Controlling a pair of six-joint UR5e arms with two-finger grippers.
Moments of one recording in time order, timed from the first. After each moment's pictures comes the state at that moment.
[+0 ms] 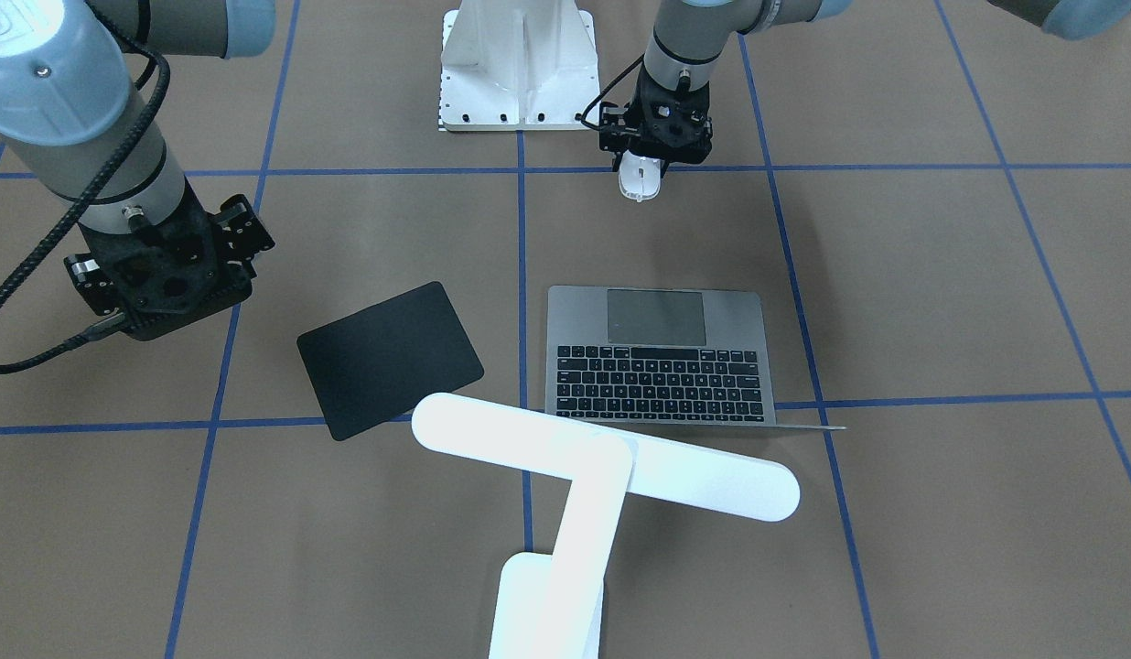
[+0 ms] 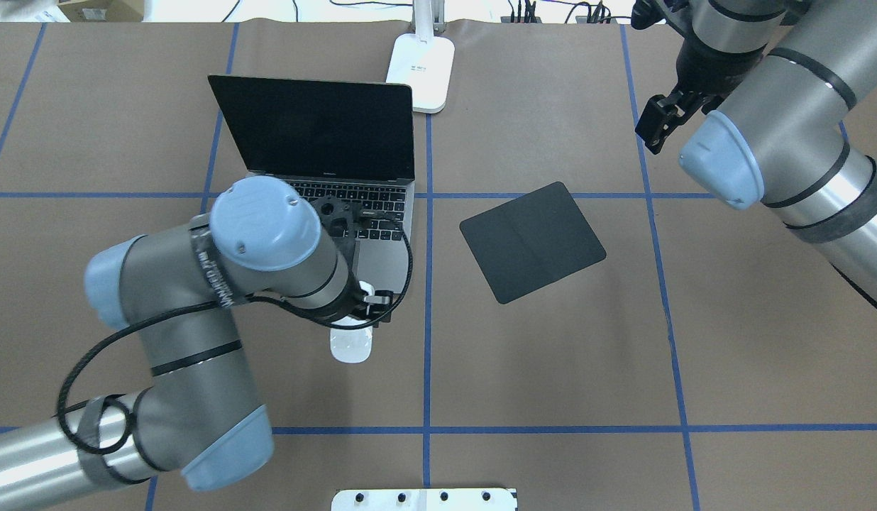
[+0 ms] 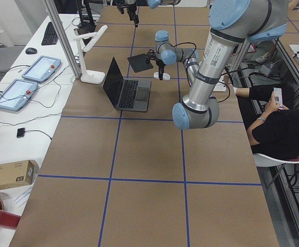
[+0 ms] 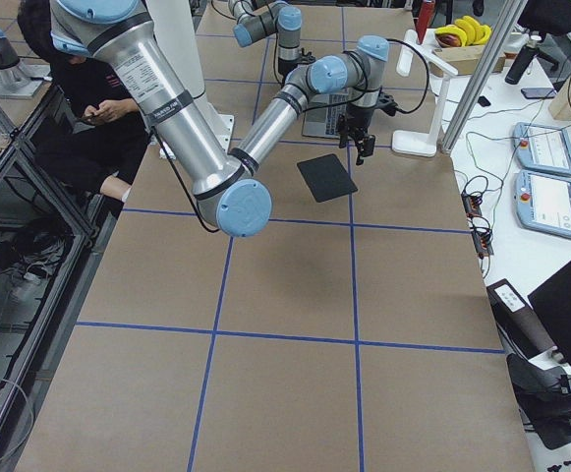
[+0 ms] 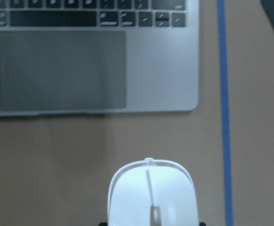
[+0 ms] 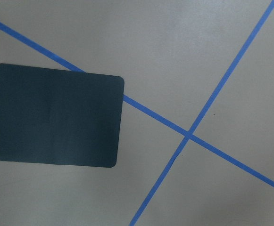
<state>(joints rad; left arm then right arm) -0.48 -2.21 -1.84 -1.49 -1.94 -1.18 1.01 -0.96 1.82 -2.07 2.10 0.13</state>
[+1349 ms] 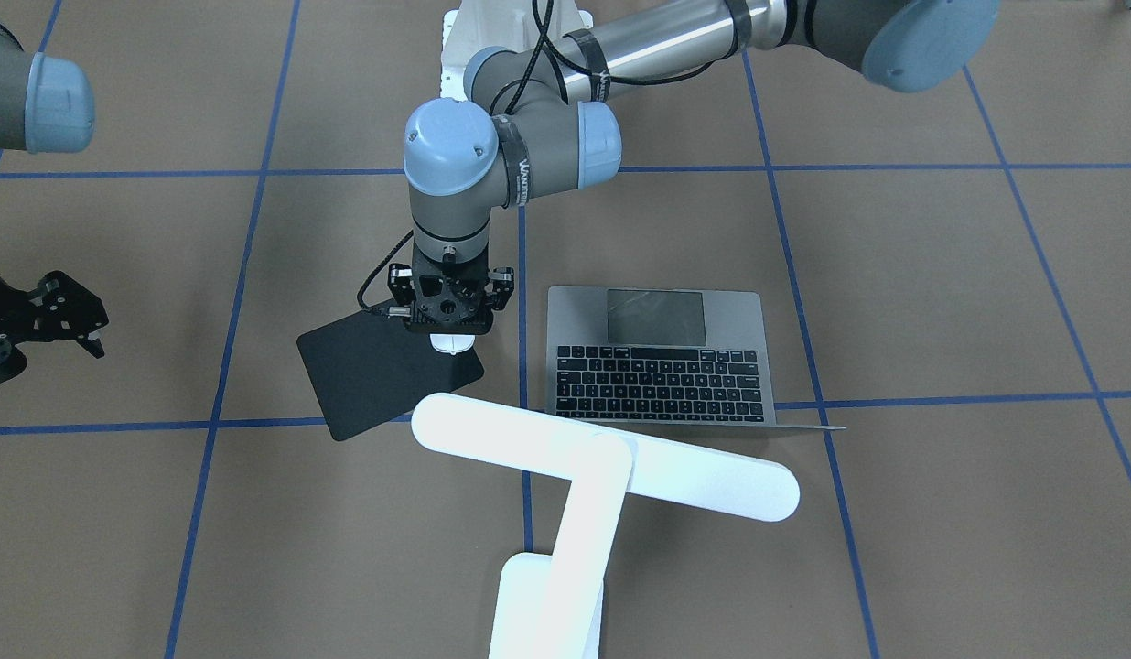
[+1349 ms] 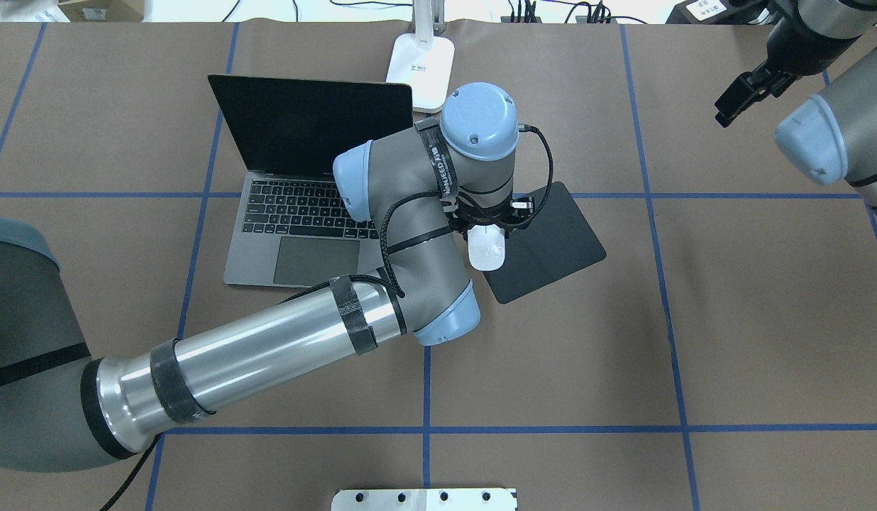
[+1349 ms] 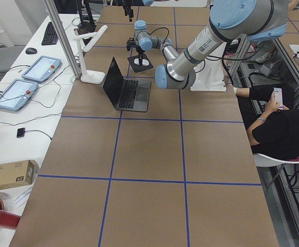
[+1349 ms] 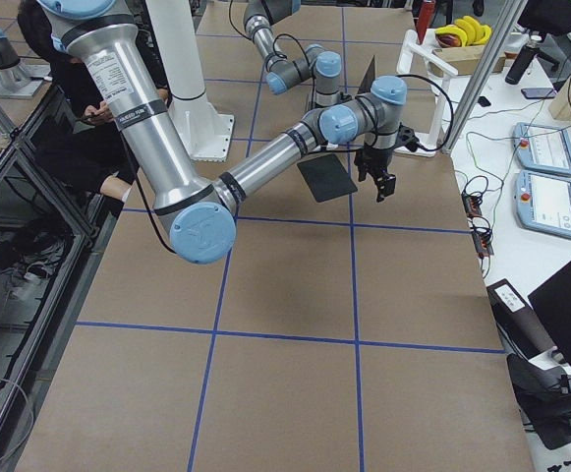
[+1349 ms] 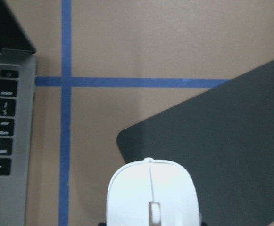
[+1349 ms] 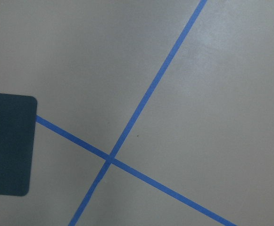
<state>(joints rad) -0.53 -2.71 -1.09 -1.78 -1.94 -1.22 1.15 -1.12 1.73 -1.79 2.17 0.06</state>
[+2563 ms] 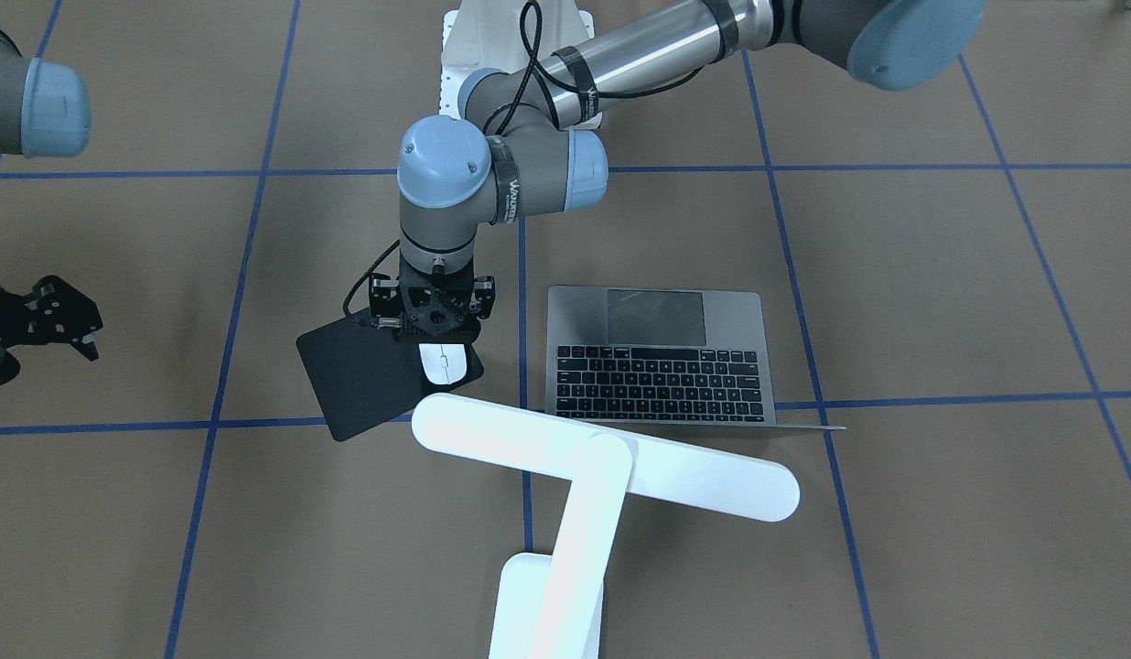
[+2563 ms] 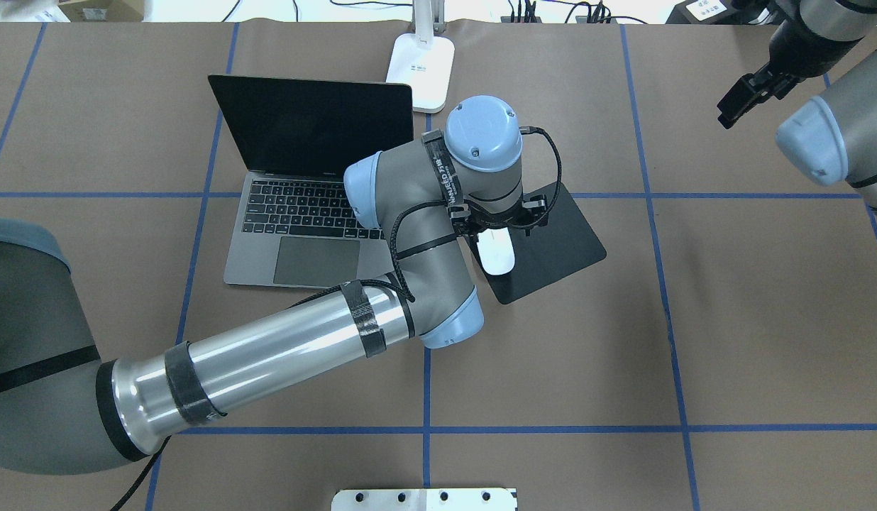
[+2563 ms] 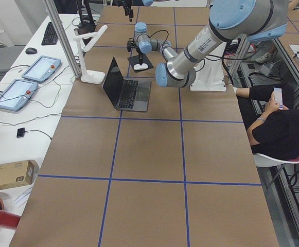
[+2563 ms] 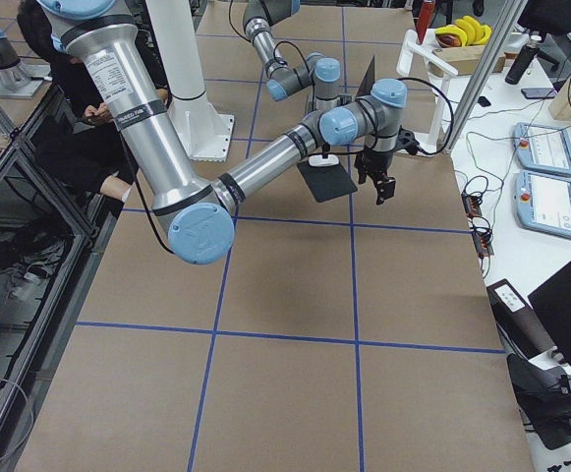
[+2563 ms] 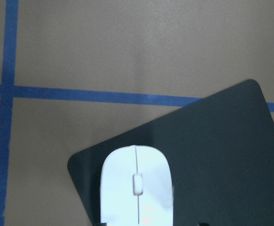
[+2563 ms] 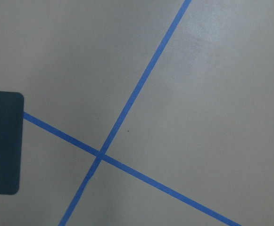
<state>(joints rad) -0.52 -2.73 -1.02 -1.92 -1.93 -1.31 1.15 -1.12 1.73 -1.79 2.17 0.07</state>
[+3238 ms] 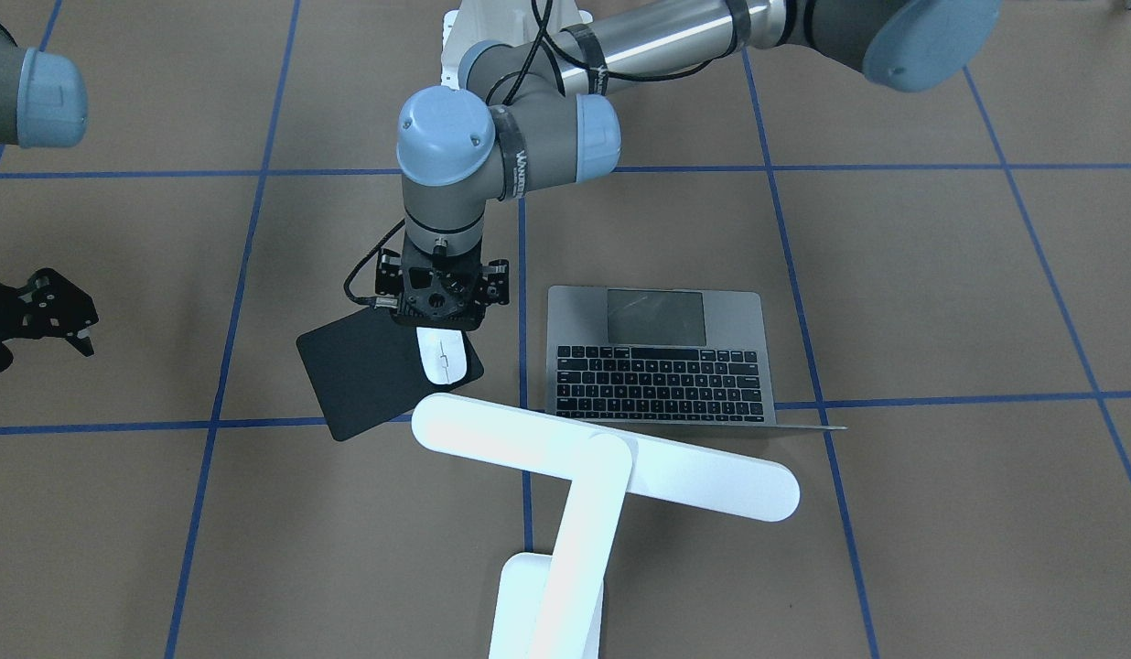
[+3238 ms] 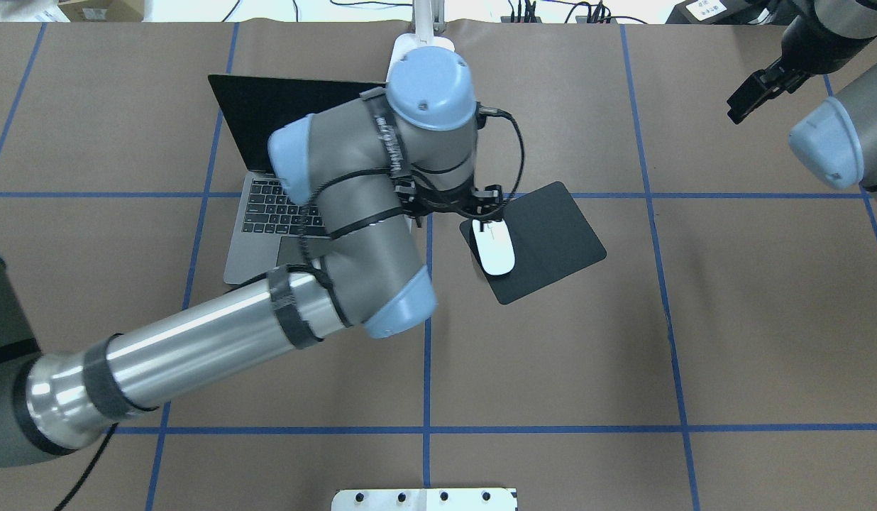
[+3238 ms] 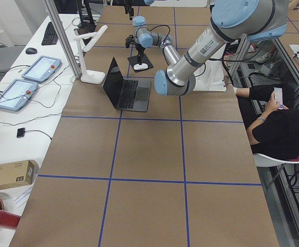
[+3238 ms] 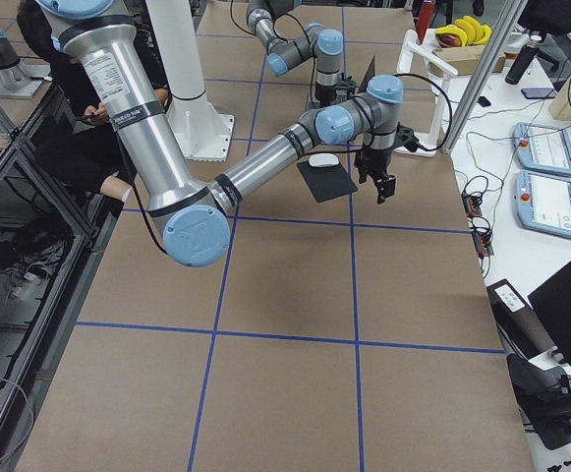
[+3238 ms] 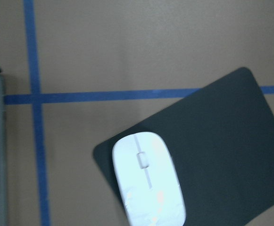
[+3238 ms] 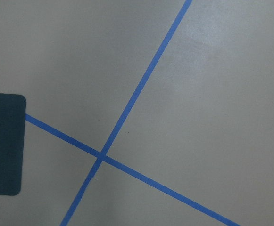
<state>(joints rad) -0.60 -2.54 -1.43 -1.55 -2.01 -1.02 1.17 -1.14 1.77 -1.77 2.14 0.07</state>
